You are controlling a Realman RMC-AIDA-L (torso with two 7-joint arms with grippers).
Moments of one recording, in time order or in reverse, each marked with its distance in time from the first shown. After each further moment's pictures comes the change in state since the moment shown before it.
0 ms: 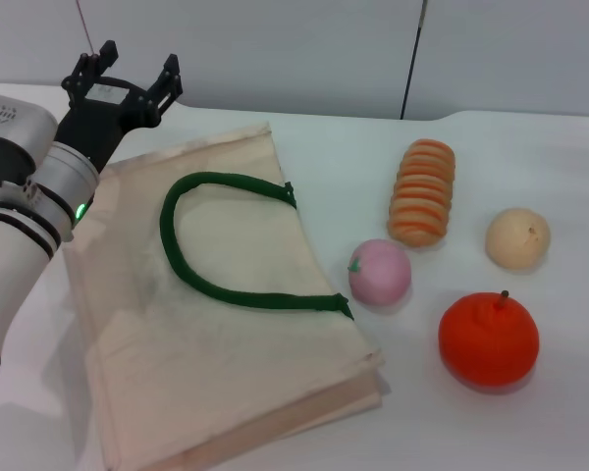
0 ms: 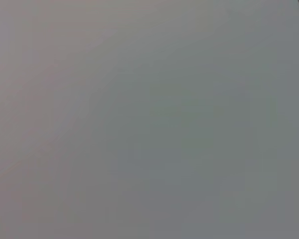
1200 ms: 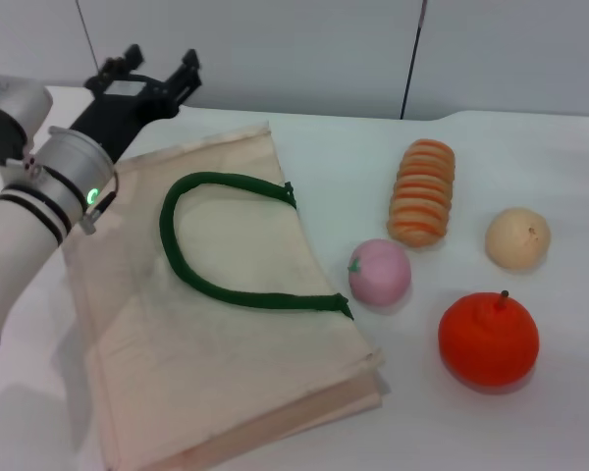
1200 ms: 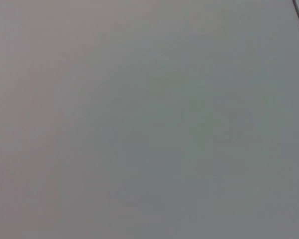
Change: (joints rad) left arm -0.040 0.013 0.000 -0.017 0.084 -0.056 -0.274; right arm -0.009 0.000 0.000 -0.002 0.000 -0.003 0.000
